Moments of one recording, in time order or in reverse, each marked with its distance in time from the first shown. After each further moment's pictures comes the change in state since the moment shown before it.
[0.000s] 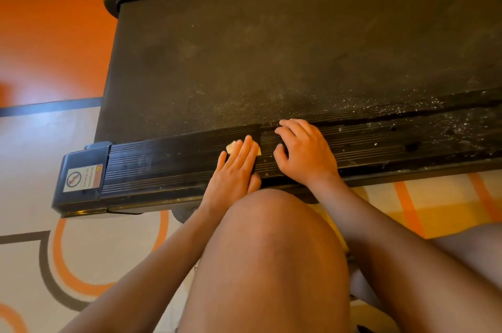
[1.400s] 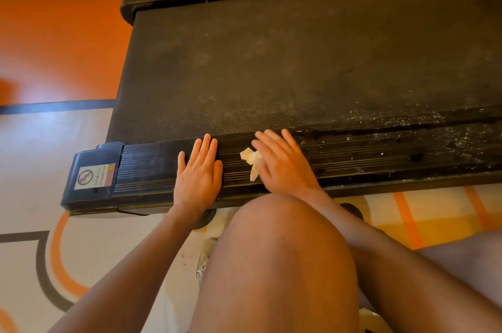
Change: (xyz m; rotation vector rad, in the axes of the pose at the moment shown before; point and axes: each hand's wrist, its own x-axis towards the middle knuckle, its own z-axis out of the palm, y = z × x) left_hand -0.026 -0.071 -0.018 0.064 0.194 -0.287; right_hand 0.002 -0.063 0.005 0.056 -0.097 -0.163
